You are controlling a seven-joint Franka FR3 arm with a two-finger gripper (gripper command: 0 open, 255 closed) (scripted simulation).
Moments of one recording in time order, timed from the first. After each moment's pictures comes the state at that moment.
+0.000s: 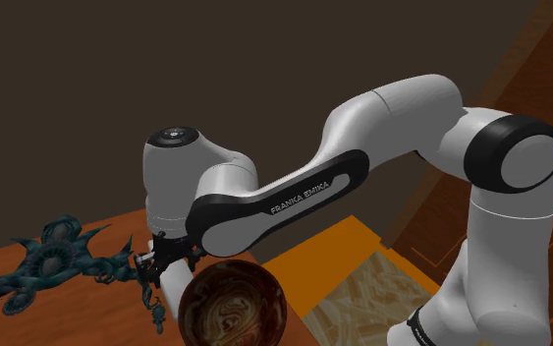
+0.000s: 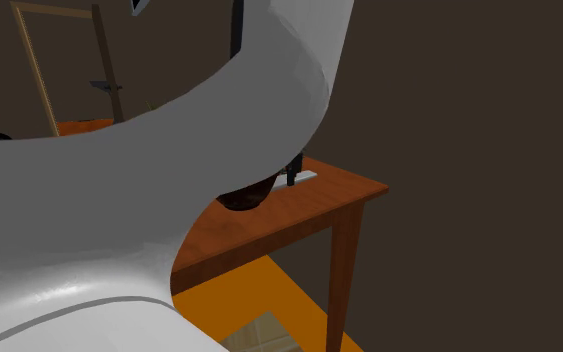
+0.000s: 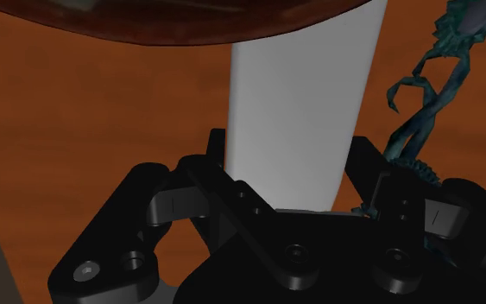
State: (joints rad) arm 0.35 0.46 0.51 -1.76 -0.26 2.16 1.00
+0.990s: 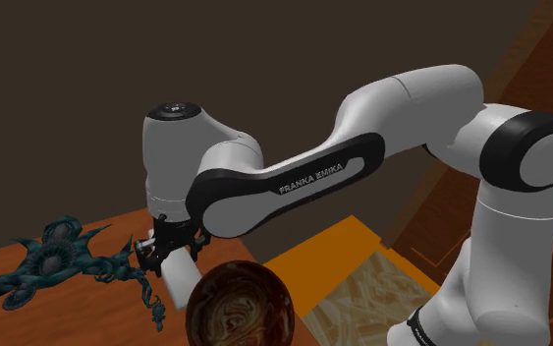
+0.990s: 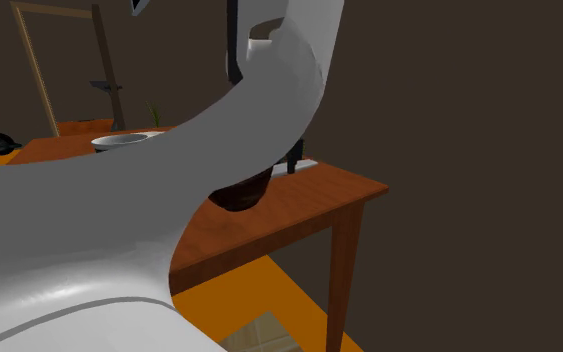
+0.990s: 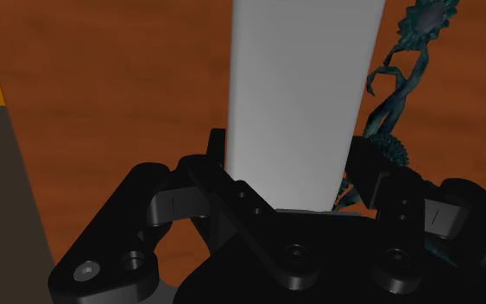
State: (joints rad) arm 0.33 0.41 0.53 -1.73 -0.23 2.08 0.98
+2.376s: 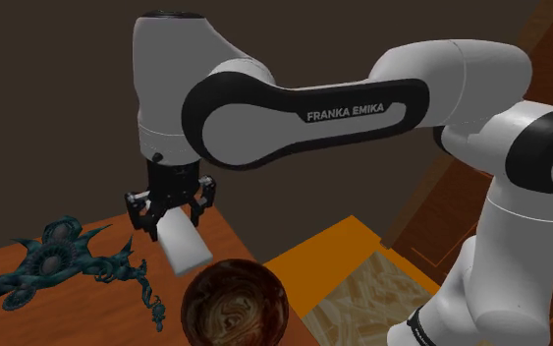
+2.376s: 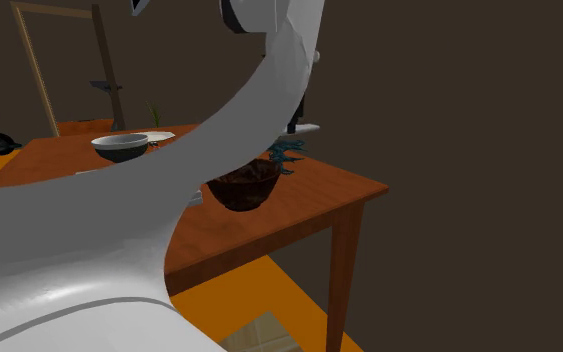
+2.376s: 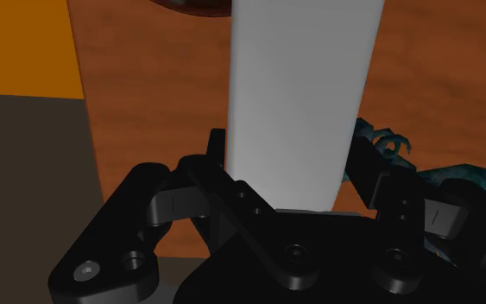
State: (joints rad) arm 0.33 0.34 0.55 -1.54 -0.18 1.83 0.95
